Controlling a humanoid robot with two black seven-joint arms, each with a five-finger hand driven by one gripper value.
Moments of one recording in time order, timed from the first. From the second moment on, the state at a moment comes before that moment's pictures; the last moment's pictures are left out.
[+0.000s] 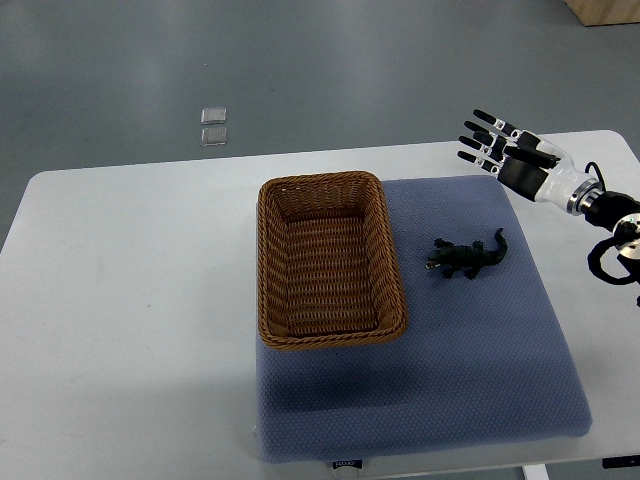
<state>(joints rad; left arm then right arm) 0.03 0.00 -0.12 -0.15 0.03 0.00 0.01 0.77 -0.37 0.67 0.49 0.04 0.61 0.06</state>
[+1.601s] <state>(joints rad) 0.02 0.00 -0.12 -0.16 0.03 0.00 0.01 0.97 -0.53 0.64 0.83 -1.41 0.61 0.40</state>
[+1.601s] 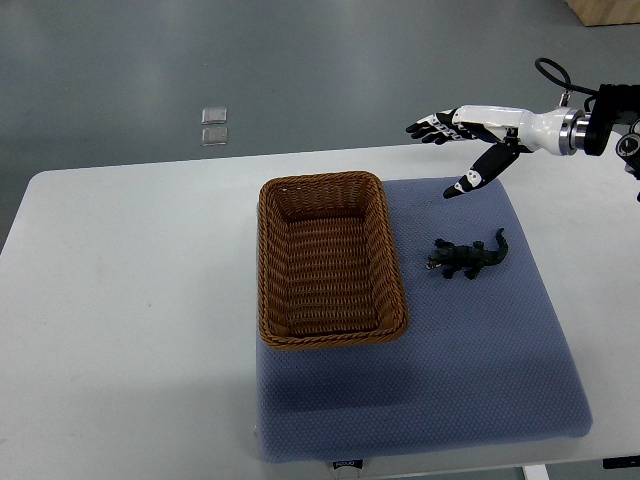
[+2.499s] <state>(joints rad) 0.02 0.00 -0.12 -0.16 0.03 0.00 0.01 1.02 -0.62 0.12 1.03 -1.75 0.17 0.49</state>
